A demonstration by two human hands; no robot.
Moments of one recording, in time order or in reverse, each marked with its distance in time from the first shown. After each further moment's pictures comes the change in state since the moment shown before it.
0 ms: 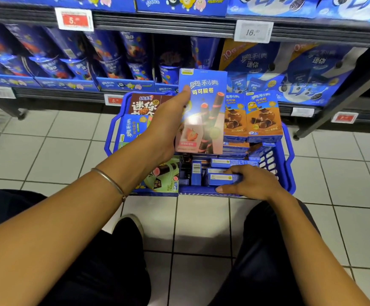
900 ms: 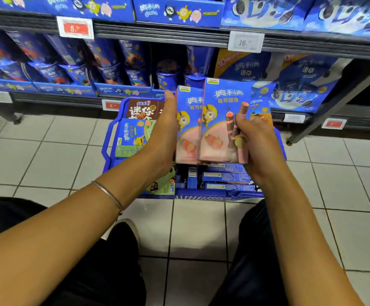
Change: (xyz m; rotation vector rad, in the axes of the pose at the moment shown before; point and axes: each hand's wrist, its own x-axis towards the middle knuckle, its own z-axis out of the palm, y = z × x) left_hand -0.007 -0.016 0.000 -0.026 -0.012 0.047; right_hand -0.026 -0.087 -0.062 1.508 0.389 -0.170
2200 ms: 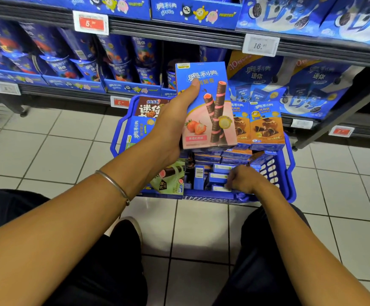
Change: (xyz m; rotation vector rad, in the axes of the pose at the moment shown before) left_hand -0.004 0.021 -0.013 -0.110 -0.124 0.001; right_hand 0.051 0.089 -0.058 -1.630 -0.408 0.341
